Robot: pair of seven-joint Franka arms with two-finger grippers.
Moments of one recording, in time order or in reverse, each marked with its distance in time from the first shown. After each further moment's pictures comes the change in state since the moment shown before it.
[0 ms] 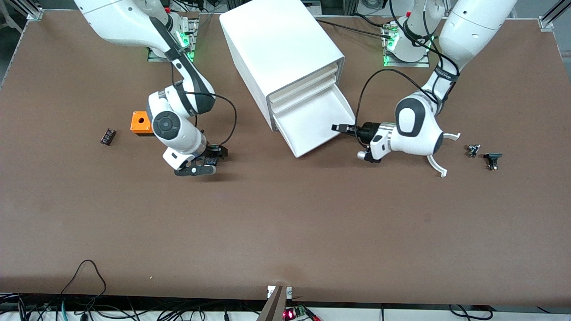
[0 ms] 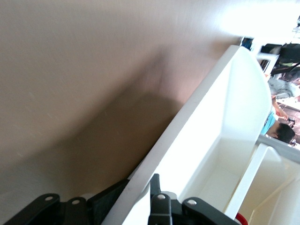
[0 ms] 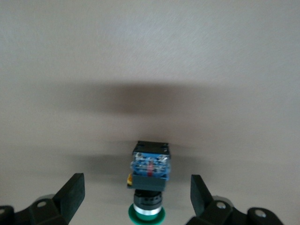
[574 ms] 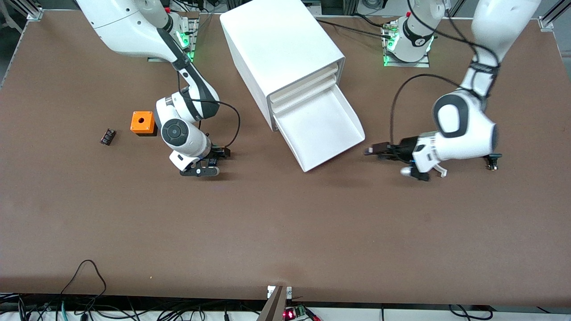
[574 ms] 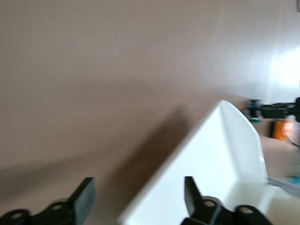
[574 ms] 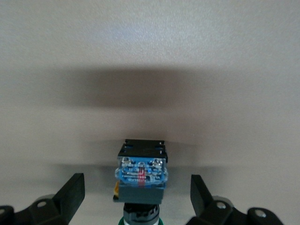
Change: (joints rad) left arm 0.111 -0.178 0.064 0.073 0.270 0.118 -0.016; right arm 0.004 0.063 -0.011 0.002 0.000 0.006 0.031
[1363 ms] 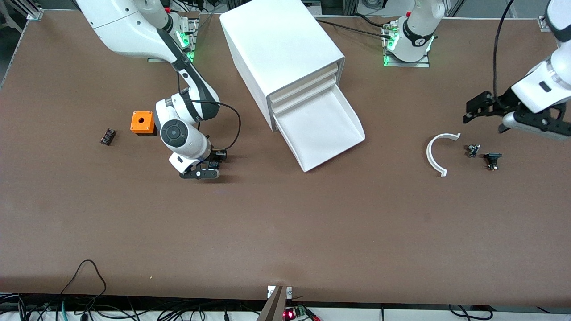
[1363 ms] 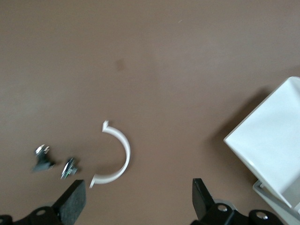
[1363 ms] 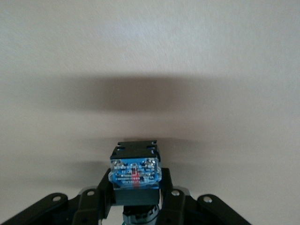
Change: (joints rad) left arm 0.058 -0.363 0.056 0.265 0.699 -0.483 -0.284; right arm 0.001 -0.005 0.001 0.045 -0.001 0.001 -0.011
